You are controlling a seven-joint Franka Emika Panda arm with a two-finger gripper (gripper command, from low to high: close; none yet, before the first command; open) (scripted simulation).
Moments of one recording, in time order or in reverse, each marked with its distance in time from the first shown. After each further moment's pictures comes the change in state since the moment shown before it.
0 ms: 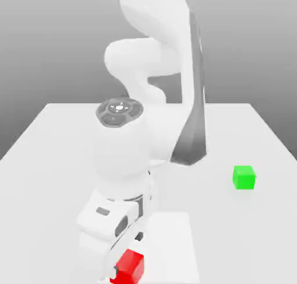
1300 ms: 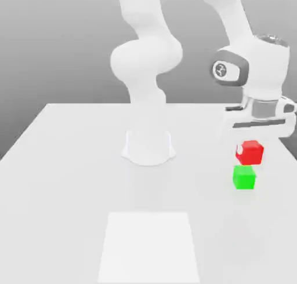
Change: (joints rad) arm 0.698 -0.552 0.395 -0.549 -0.214 0.017 -1.146
